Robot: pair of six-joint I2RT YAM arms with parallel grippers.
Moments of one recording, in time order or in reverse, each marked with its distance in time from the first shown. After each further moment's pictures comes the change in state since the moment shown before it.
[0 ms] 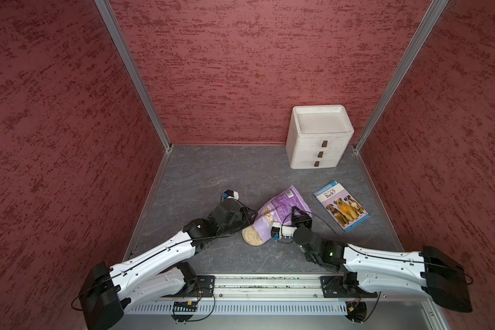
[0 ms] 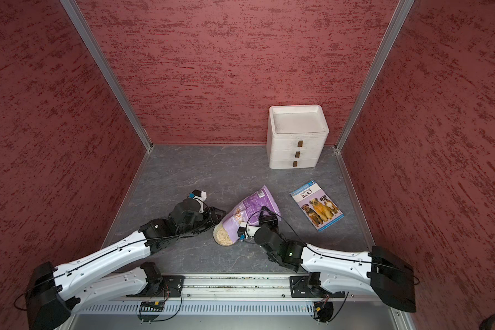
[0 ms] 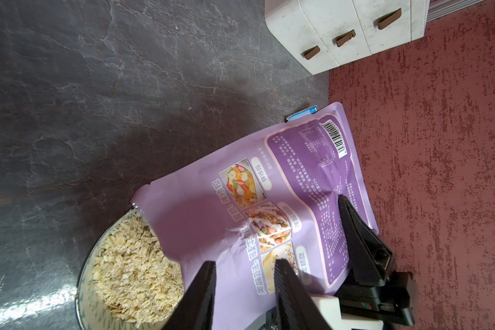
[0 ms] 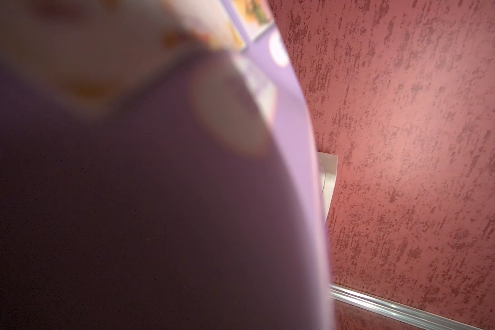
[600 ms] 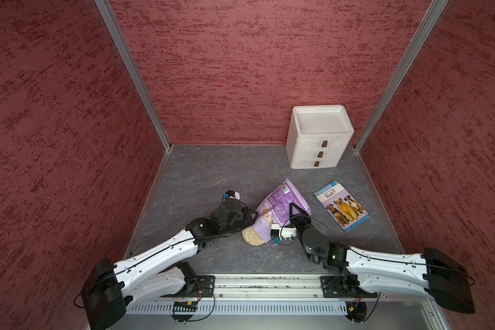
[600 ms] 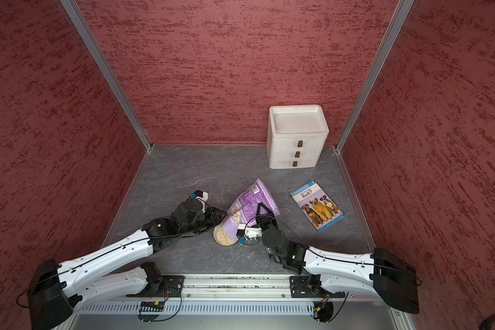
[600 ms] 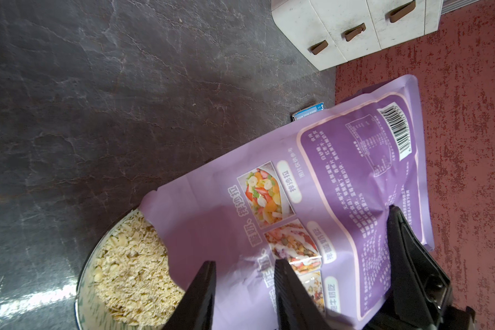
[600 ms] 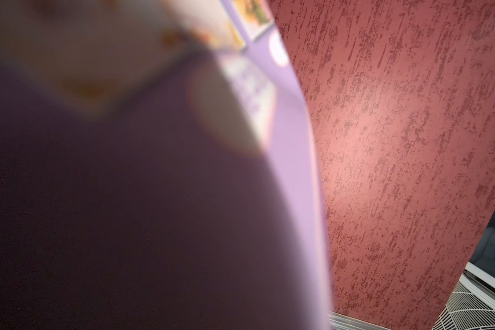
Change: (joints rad) left arm 0.000 0.035 0.000 0.008 0.008 0.000; right arm 0.015 -0.032 -0.062 0.319 -0.015 -0.419
